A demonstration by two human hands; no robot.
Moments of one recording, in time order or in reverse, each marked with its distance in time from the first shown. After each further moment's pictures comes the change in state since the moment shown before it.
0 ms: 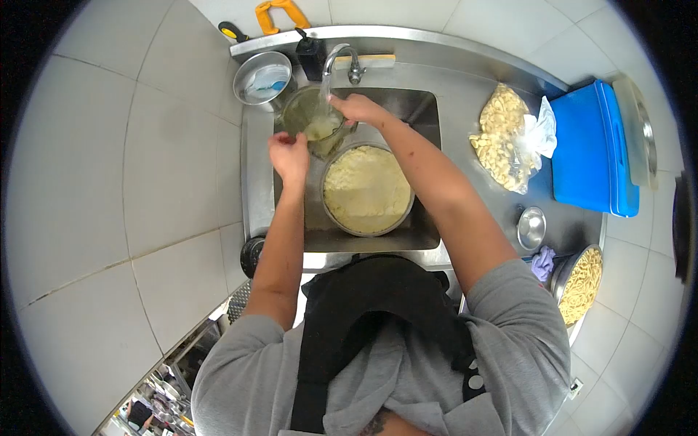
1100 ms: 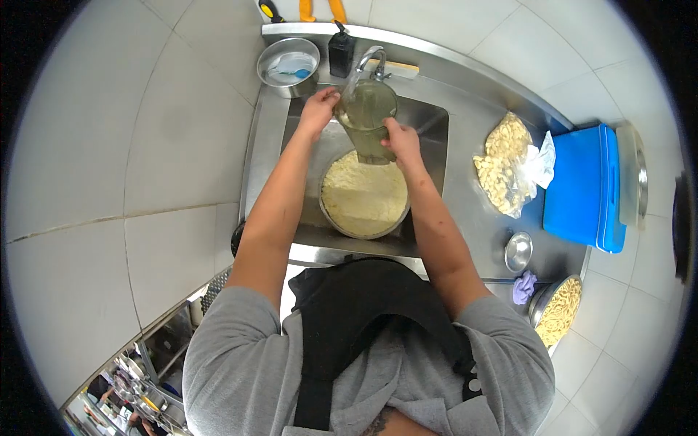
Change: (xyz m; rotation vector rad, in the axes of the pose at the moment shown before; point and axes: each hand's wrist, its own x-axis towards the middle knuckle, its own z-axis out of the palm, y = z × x) left_hand 0.072 -0.012 0.062 -0.521 -0.618 -0.192; right_hand -0.099 0.028 0.019 0.622 0.496 0.166
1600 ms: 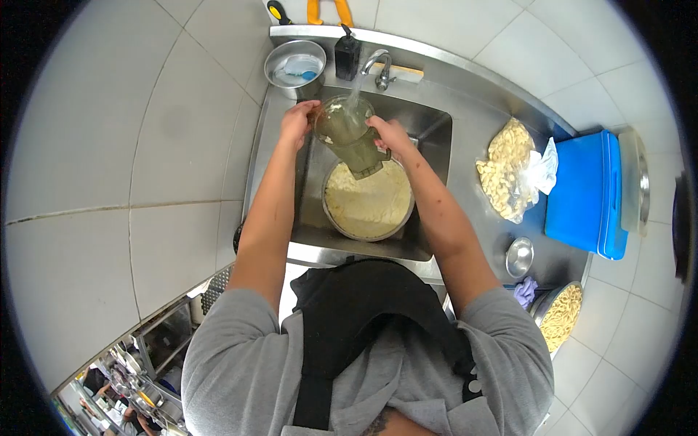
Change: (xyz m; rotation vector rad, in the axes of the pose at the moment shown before) left_hand -0.029 0.004 -0.055 -0.266 0.062 -0.175; right_hand 0.026 -0.007 0.020 -0.135 -0.362 0.041
